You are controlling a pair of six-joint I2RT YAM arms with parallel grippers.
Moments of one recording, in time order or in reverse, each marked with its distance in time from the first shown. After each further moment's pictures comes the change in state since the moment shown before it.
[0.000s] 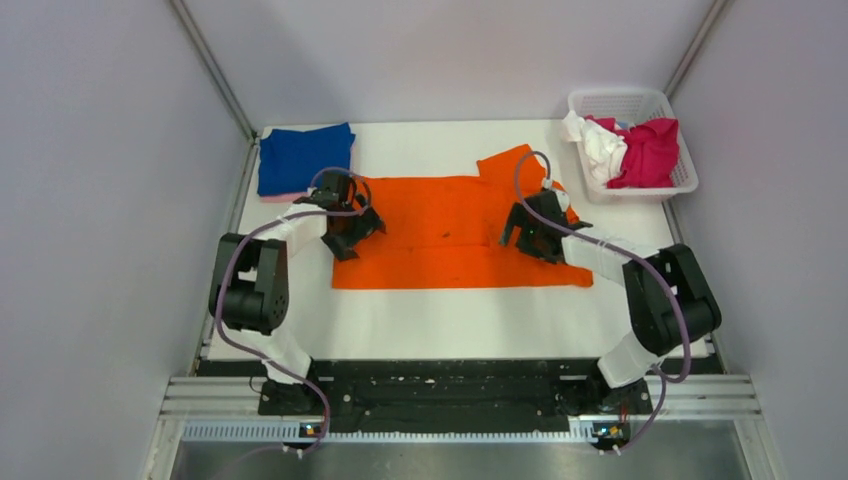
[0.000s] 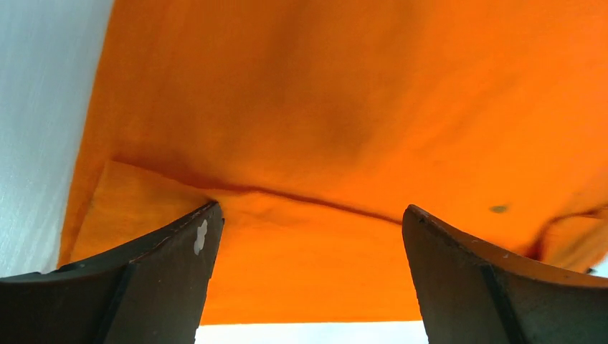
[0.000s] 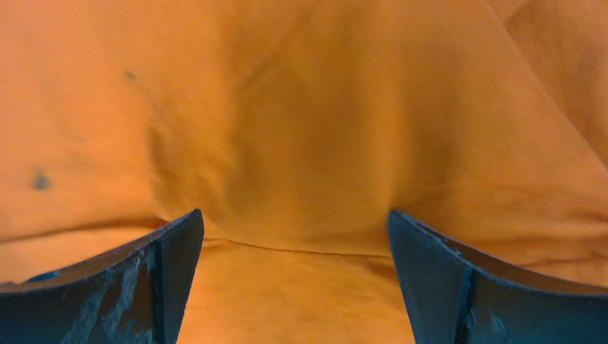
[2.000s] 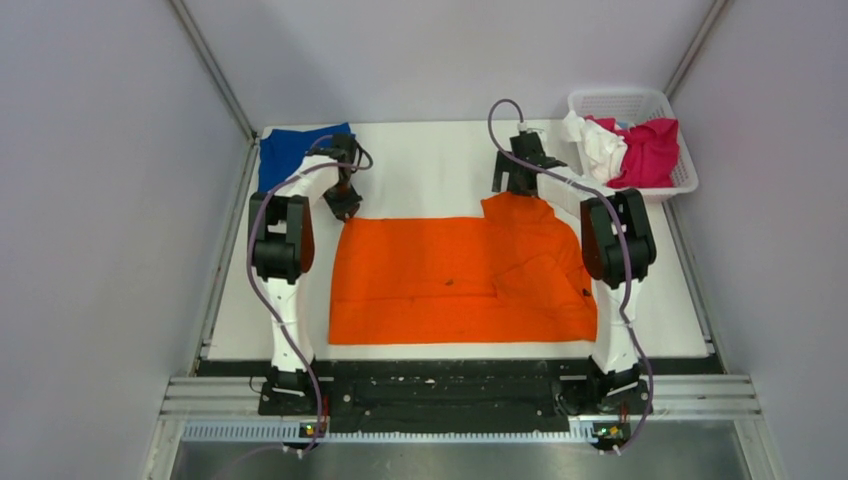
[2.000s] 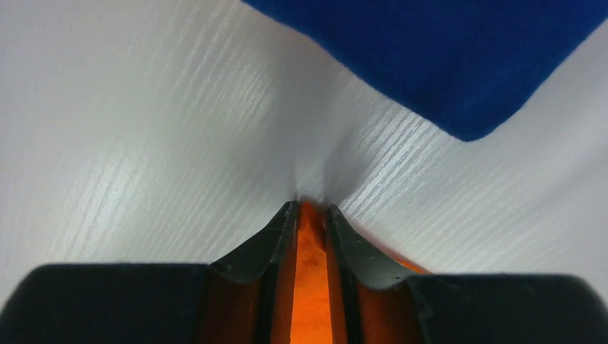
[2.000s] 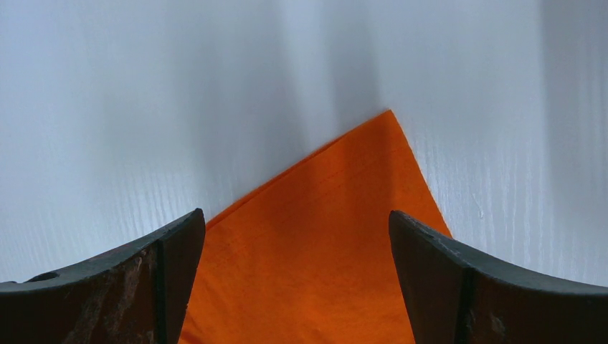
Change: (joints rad) left arm 0.045 0.483 0.623 -0.393 -0.345 0.126; right arm -0.079 0.501 0.665 -0.072 0.098 -0.311
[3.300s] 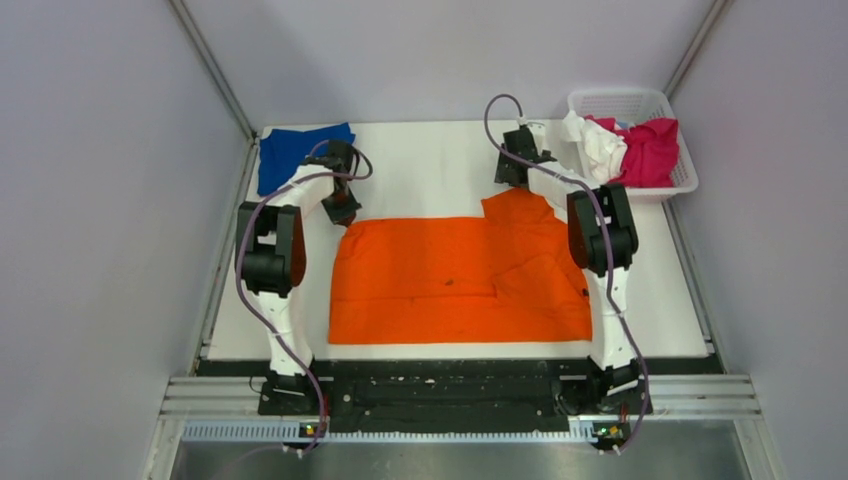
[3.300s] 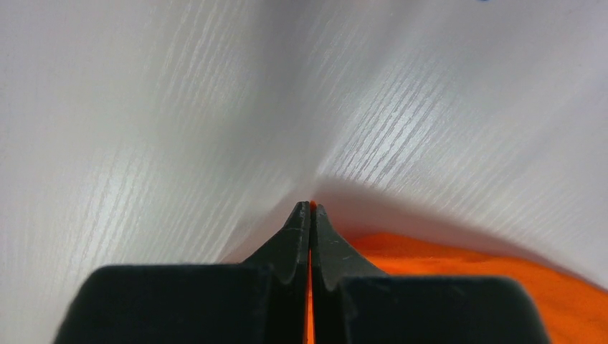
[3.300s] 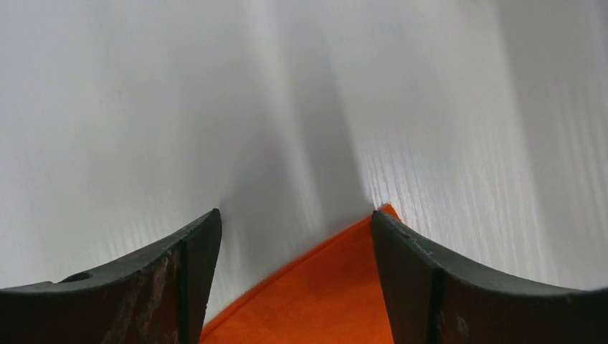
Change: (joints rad) left arm -0.011 -0.151 -0.185 0.086 0.053 0.058; right arm -0.002 0.181 0.187 0.018 0.130 0.029
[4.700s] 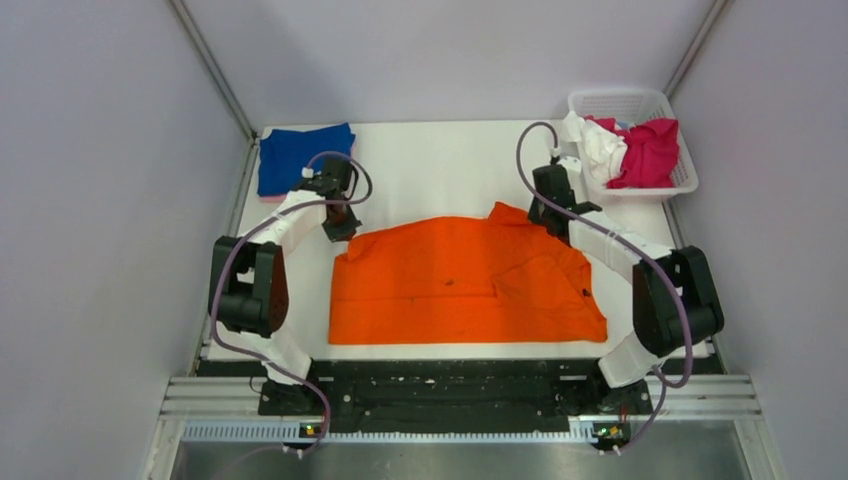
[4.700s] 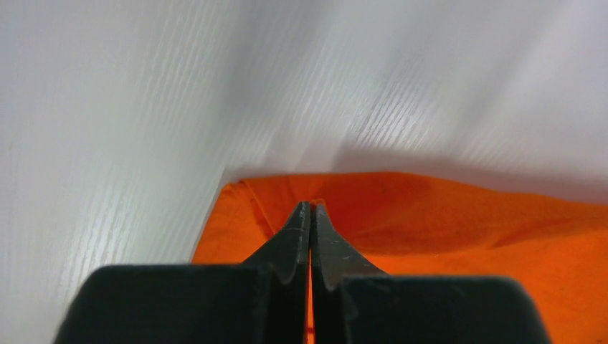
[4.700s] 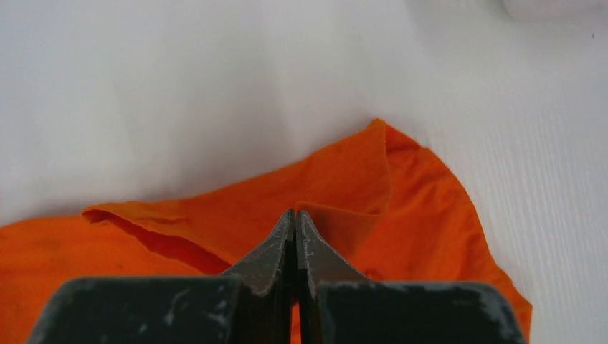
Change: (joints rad) left arm -0.052 -0.304 -0.297 0.082 0.018 -0.004; right arm 0.039 -0.687 -0.709 0.091 -0.009 0.099
